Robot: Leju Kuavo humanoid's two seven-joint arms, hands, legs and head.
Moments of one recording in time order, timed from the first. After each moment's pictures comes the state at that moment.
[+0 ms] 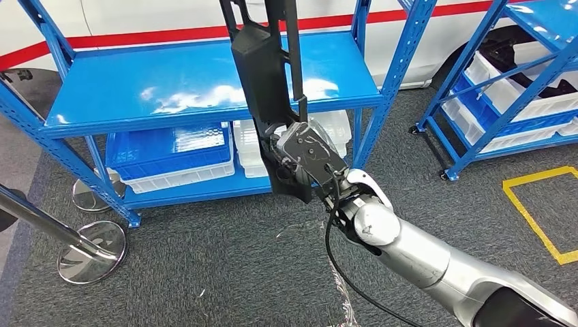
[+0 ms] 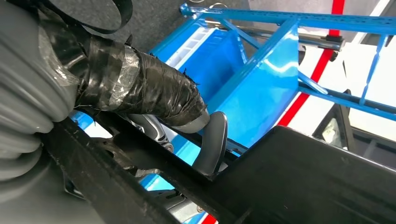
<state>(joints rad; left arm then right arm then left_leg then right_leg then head) -0.12 0.11 -0.95 -0.24 0.93 0.47 -0.09 -0.78 -0.22 0.87 -1.69 -0.42 -0.42 0.09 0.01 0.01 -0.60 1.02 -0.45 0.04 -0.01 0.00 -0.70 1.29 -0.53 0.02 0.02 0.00</state>
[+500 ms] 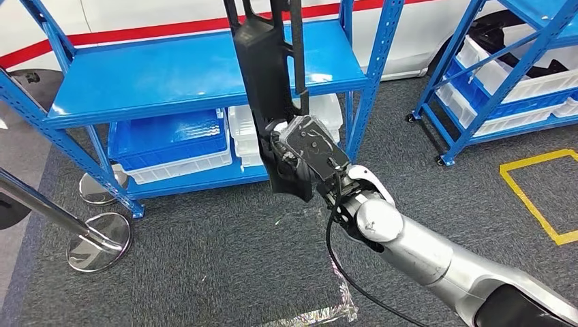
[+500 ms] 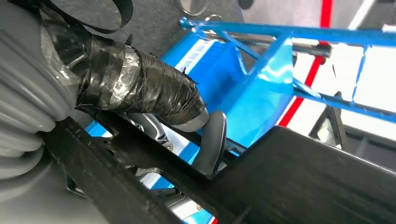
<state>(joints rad) -0.12 0.11 -0.95 -0.24 0.92 0.47 -0.10 -0.79 -0.22 0.86 -1.70 -0.44 -0.38 0.12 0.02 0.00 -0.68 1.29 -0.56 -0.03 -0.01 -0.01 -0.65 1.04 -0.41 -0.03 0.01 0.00</state>
